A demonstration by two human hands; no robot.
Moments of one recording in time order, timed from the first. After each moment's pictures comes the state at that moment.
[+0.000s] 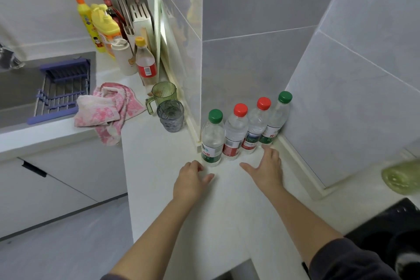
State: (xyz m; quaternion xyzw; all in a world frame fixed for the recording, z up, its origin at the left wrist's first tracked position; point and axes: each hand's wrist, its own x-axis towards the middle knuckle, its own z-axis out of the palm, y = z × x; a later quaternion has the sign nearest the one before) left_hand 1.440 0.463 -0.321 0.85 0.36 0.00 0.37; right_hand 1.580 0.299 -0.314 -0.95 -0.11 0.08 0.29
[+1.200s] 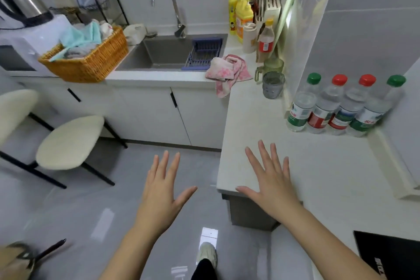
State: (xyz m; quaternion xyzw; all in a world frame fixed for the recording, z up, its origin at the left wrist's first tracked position) left_hand 1.072 0.340 -0.227 0.84 0.50 0.13 0.15; right_hand 1.338 0.251 -0.253 -0.77 -0.62 0.11 0.11
